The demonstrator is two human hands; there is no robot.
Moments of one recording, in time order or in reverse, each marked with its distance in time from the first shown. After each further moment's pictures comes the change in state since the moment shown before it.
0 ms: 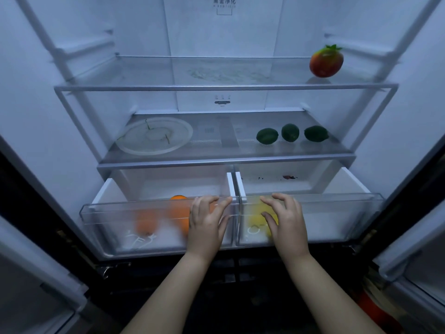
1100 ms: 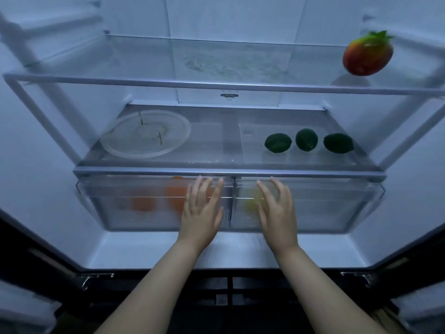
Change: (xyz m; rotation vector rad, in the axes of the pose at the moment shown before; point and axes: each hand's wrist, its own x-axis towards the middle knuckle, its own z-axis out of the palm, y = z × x) left_hand 0.058 -0.038 0.054 0.276 -0.098 0.046; right_hand 0.073 0.034 0.065 -0.020 -0.044 -0.058
